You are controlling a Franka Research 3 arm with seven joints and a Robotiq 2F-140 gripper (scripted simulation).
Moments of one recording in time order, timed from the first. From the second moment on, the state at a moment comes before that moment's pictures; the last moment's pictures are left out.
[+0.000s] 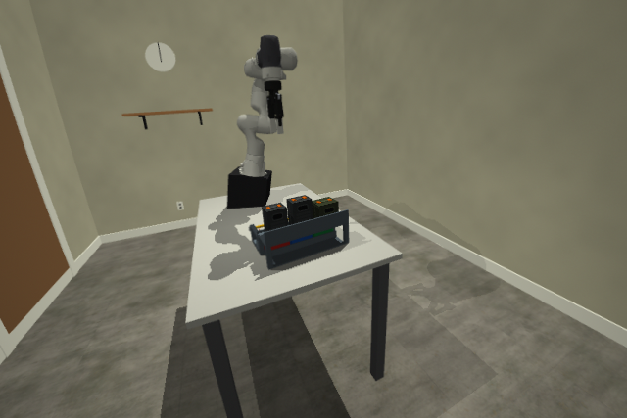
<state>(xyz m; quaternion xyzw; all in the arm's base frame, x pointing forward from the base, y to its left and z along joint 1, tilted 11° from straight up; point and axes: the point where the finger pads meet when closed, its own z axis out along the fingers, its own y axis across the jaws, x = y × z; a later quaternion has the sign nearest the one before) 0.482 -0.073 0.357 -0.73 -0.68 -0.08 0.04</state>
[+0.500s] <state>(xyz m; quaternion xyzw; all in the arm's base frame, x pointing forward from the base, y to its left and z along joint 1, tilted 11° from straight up) 0.482 -0.064 0.308 -0.73 -0.68 -0.08 0.04</state>
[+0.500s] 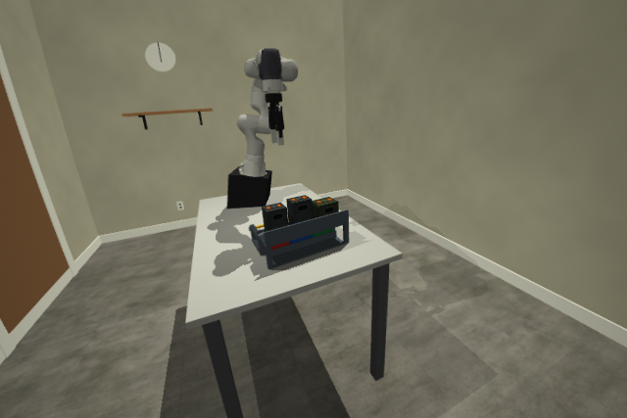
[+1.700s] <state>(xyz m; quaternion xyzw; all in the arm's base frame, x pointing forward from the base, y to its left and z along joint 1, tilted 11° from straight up) 0.491 -0.047 0.210 -0.73 -0.68 -0.08 0.04</state>
